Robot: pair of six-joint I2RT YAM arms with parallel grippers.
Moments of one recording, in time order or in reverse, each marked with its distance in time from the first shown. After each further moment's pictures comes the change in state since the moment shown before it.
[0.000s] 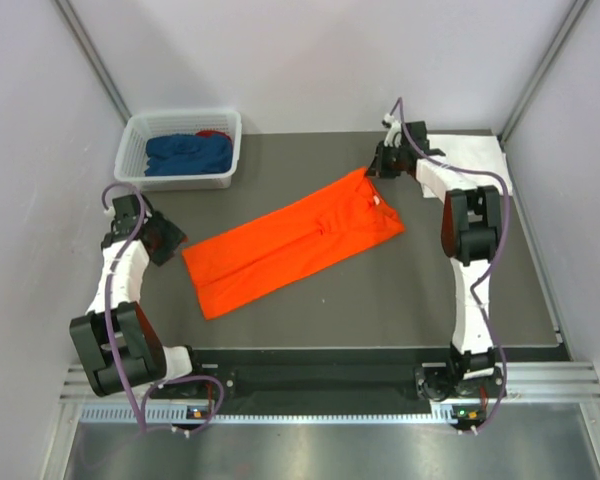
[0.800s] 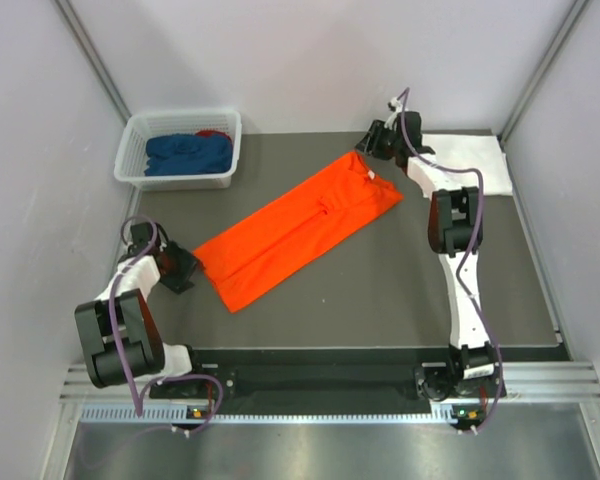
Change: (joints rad) left arm 0.000 0.048 -0.242 0.121 0.071 -0.118; right arm -0.001 0.292 0.385 0.220 0.060 0.254
